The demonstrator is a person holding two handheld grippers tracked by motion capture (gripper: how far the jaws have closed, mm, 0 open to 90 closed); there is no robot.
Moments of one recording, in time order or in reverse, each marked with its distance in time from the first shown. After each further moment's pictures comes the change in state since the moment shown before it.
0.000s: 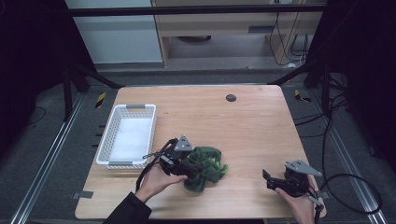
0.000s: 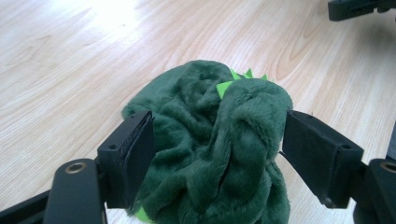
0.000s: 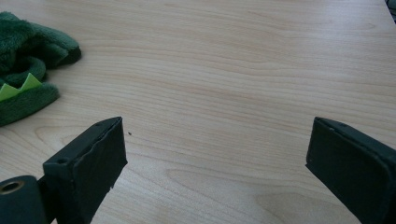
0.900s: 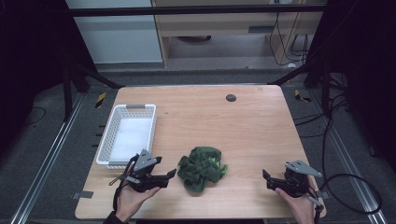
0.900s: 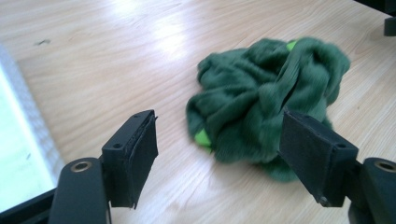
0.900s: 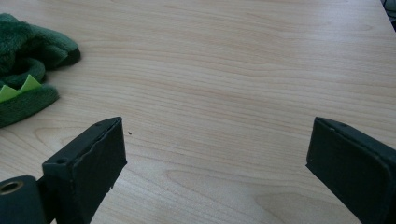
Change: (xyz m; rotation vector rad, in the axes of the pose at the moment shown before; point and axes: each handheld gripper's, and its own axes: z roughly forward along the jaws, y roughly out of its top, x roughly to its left) left arm 0.011 -0.086 -0.050 -0.174 0.187 -0.185; right arm 0.001 0.000 -0.001 -0.007 -0.007 0.002
